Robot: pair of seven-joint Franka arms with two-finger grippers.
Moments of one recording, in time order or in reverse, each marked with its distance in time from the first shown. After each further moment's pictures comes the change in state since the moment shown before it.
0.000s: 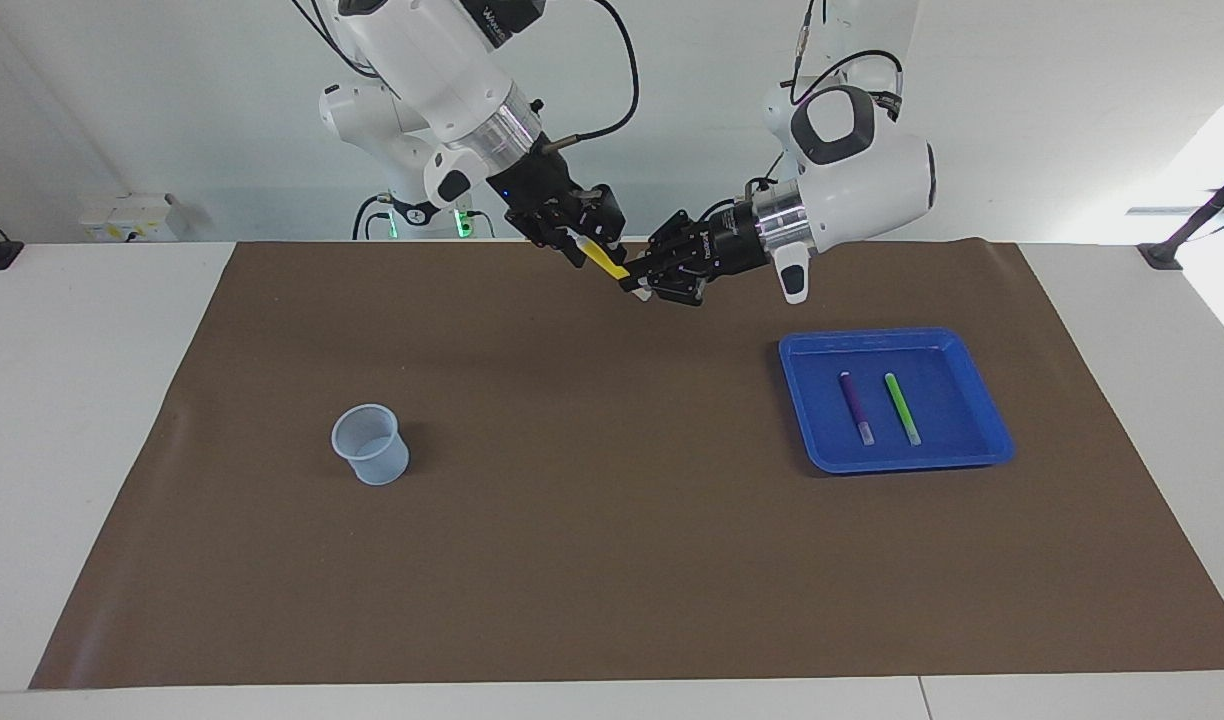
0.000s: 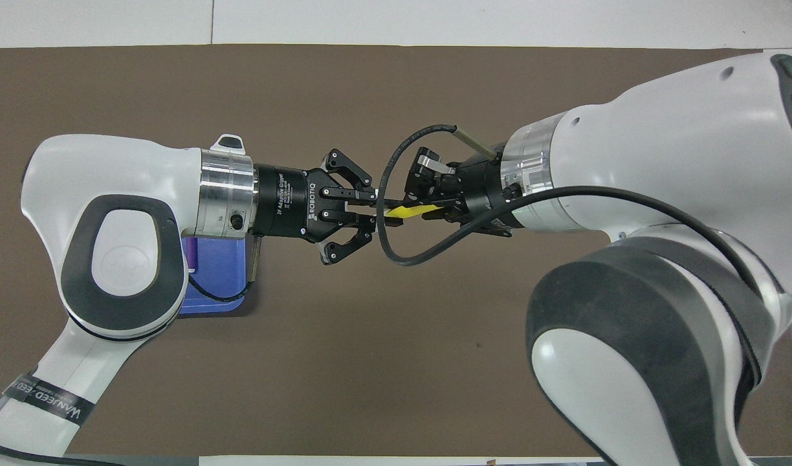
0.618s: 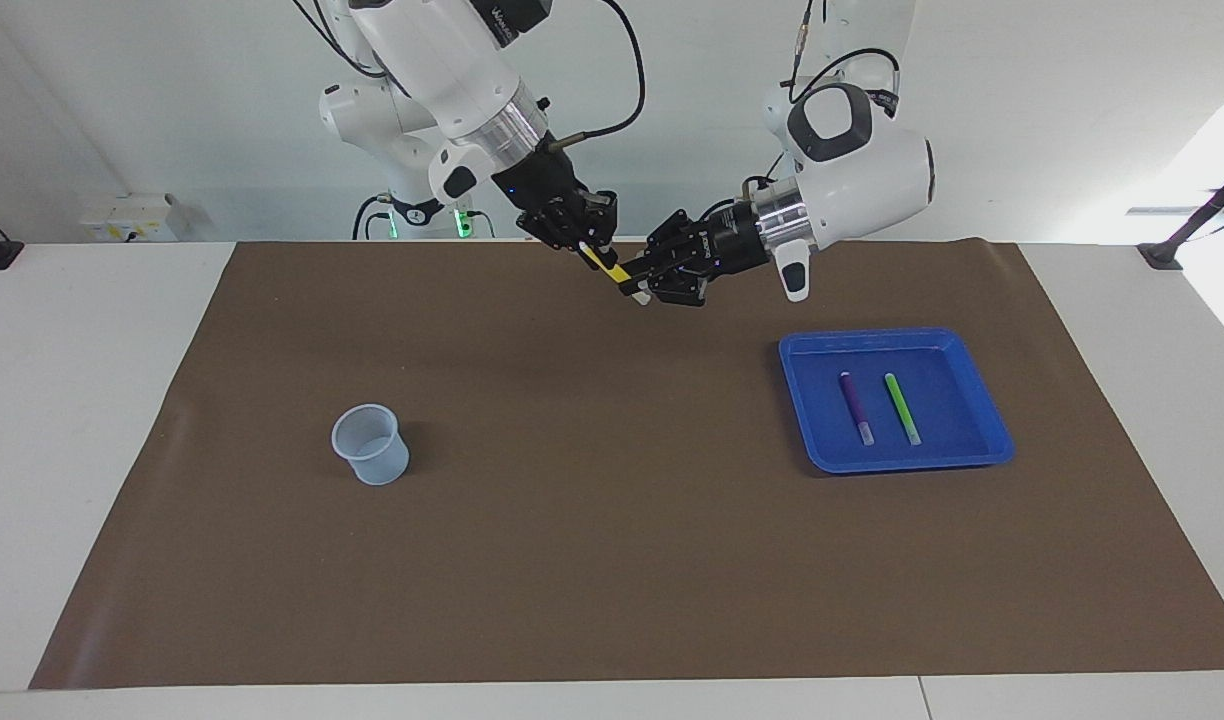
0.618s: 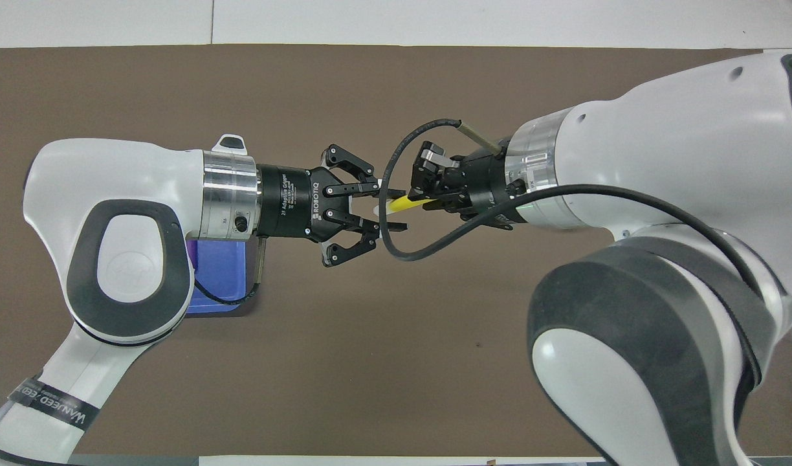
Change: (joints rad) left arm -0.018 -0.008 -0.004 -0.002 -0.009 0.035 0.001; right arm -0.002 -0.001 -0.002 0.001 -0.027 0.026 0.000
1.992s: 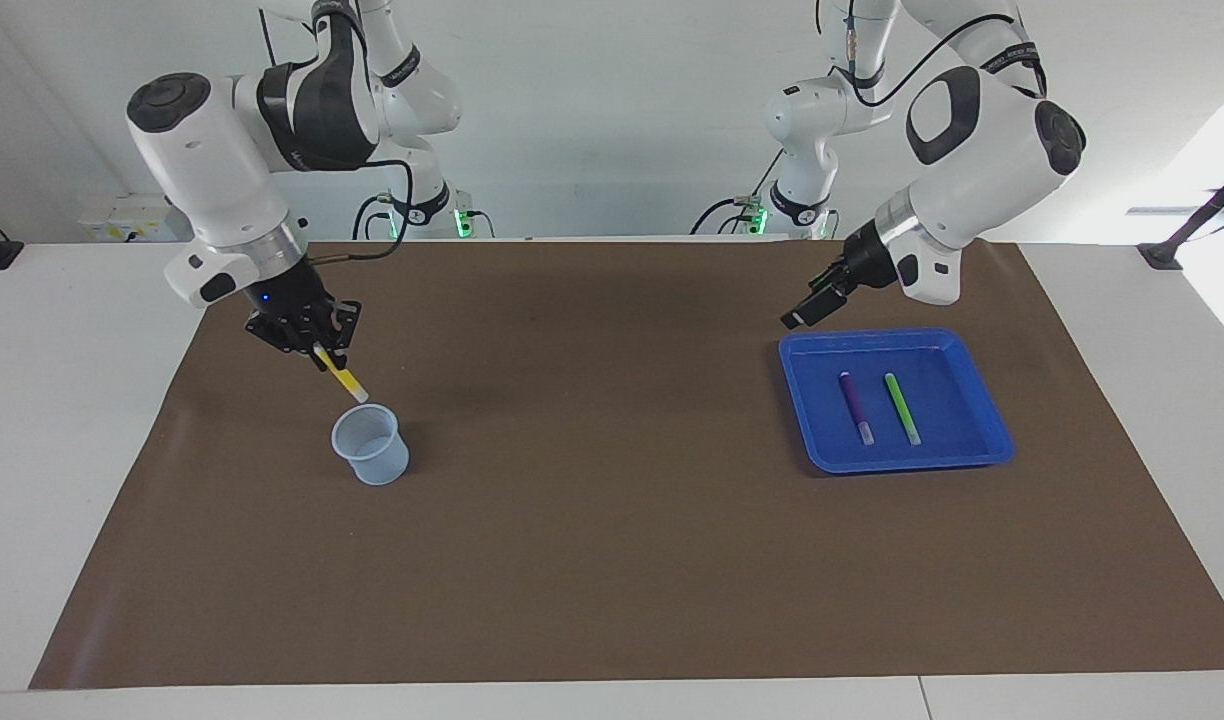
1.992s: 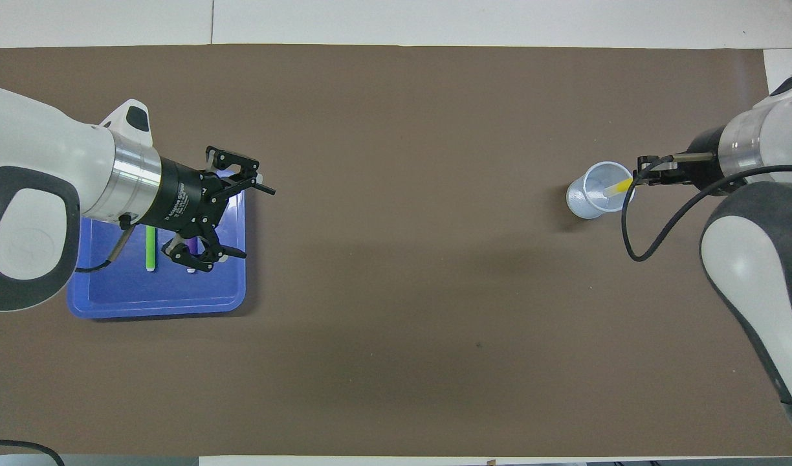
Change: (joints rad) left arm 0.301 -0.014 0.026 0.075 0.774 -0.411 0.682; right arm -0.417 -0.013 -0.013 -0.243 -0.392 0.047 -0.803
